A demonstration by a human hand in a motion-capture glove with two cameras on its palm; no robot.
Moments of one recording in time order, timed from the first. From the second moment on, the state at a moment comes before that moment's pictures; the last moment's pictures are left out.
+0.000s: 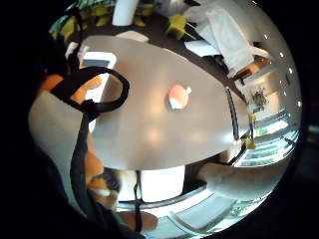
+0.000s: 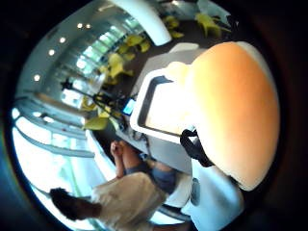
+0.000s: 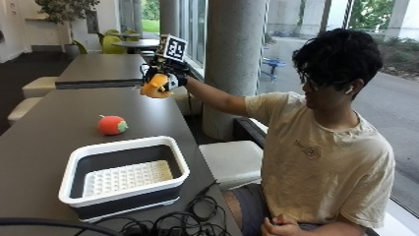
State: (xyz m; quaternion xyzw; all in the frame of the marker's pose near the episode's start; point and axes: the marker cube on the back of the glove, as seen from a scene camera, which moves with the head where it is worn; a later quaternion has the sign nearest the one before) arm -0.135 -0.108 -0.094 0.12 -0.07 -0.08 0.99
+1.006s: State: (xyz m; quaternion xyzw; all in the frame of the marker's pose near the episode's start) arm -0.265 -0.181 -0.082 0.08 -0.09 -0.16 0.98
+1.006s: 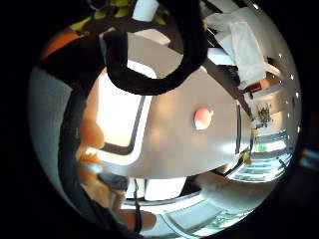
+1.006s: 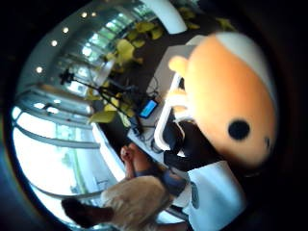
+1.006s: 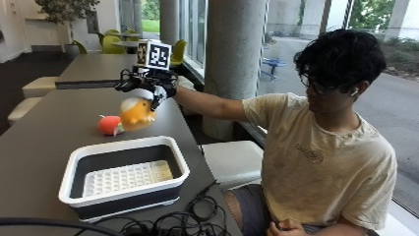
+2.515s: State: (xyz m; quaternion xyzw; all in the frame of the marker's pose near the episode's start) arm -0.247 -0.155 -0.082 0.09 -0.07 -0.19 0.97
